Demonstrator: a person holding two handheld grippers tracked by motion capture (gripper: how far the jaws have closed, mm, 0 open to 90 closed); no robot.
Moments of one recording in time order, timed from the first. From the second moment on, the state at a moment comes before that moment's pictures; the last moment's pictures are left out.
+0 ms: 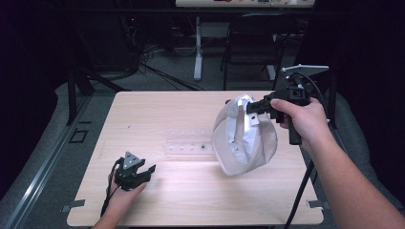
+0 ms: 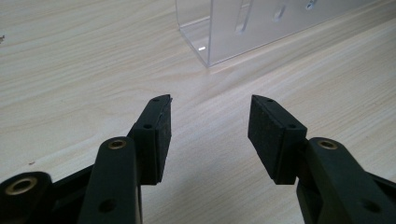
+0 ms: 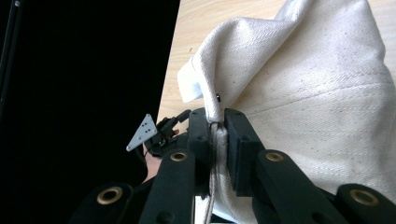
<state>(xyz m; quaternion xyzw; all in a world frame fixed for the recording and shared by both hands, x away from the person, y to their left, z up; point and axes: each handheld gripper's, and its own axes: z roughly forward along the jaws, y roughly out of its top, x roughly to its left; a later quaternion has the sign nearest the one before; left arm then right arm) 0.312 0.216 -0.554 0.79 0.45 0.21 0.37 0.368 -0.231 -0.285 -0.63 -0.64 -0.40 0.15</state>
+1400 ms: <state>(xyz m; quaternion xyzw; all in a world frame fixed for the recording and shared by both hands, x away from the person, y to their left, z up) 0.312 0.212 -0.553 0.79 0.44 0.21 0.37 0.425 -0.188 -0.288 -0.66 -0.59 -0.45 0.13</state>
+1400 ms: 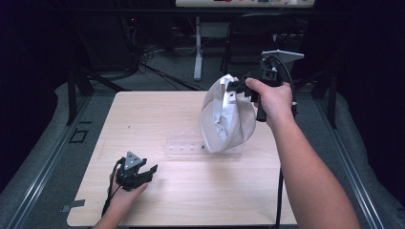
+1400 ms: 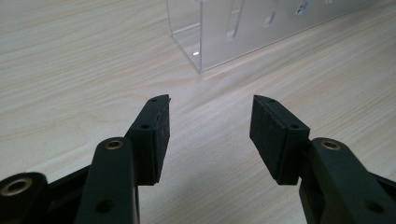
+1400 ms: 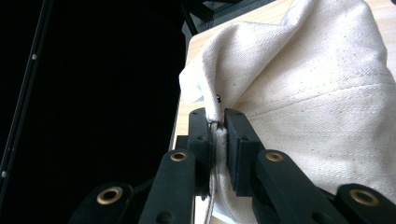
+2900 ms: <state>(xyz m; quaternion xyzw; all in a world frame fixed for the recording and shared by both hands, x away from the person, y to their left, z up) 0.321 0.109 -0.512 0.80 0.35 0.22 0.44 0.437 -0.174 -0.305 -0.66 -0.59 -0.45 0.12</state>
